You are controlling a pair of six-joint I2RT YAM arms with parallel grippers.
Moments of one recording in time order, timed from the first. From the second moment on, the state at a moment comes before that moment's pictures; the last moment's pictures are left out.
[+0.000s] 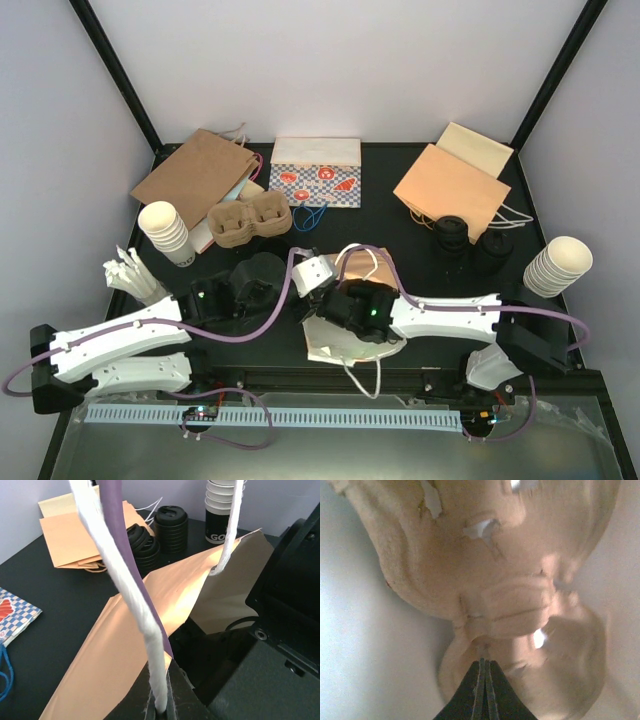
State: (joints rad) left arm -1.16 0.96 0.90 -0.37 -0.05 0.00; right arm 1.23 1.50 0.85 -0.60 0.65 -0.34
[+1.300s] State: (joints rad) left arm -1.13 1.00 0.97 -0.42 0.00 0.08; right arm 1.28 1.18 0.76 -0.45 0.70 -0.60
